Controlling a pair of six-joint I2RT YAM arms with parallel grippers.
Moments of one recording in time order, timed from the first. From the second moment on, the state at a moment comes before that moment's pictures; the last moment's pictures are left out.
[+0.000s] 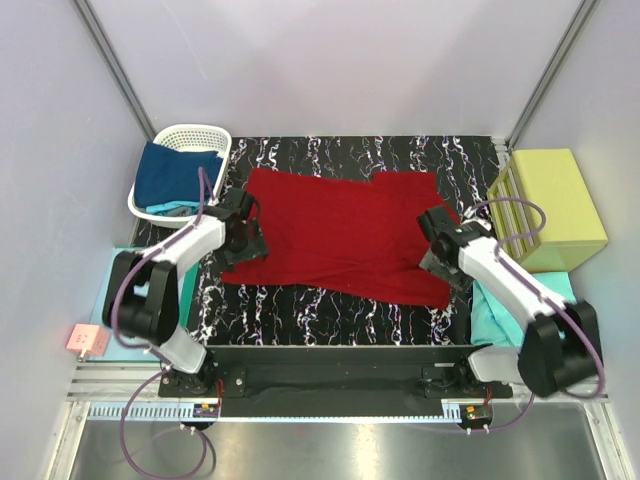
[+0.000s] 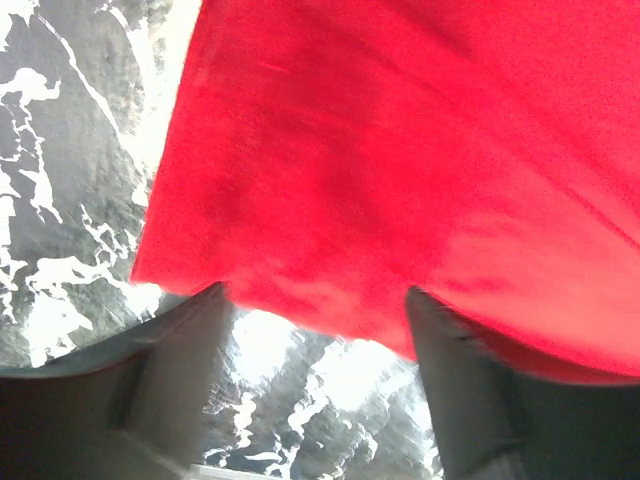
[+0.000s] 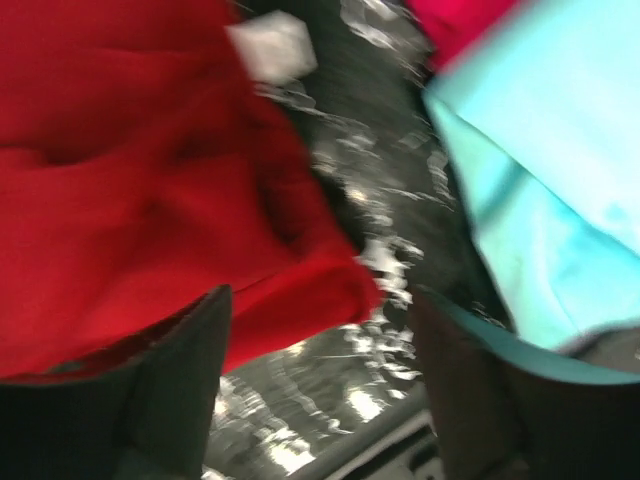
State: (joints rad) left arm -0.27 1.63 1.03 -0.73 -0.12 -0.64; right arm 0.36 1.38 0.93 -1.01 0.50 1.02
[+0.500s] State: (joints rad) left arm -0.36 1.52 1.05 -0.67 0.00 -0.63; right arm 0.37 1.40 0.96 -0.74 0.24 0.82
